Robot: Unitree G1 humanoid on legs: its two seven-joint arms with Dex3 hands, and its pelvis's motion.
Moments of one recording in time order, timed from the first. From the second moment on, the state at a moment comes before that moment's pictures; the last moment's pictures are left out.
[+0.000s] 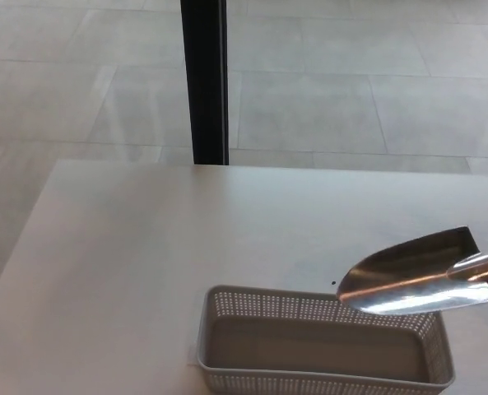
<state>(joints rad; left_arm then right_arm) 0.07 0.62 0.30 1.30 -0.06 -0.08 -0.22 -0.30 -1.10 0.18 0.32 -0.81 -0.71 -0.56</state>
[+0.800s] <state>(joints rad) 0.07 0.63 0.30 1.29 -0.06 -0.08 -0.24 -0.36 -1.17 0.22 0.34 -0.86 -0.60 -0.21</state>
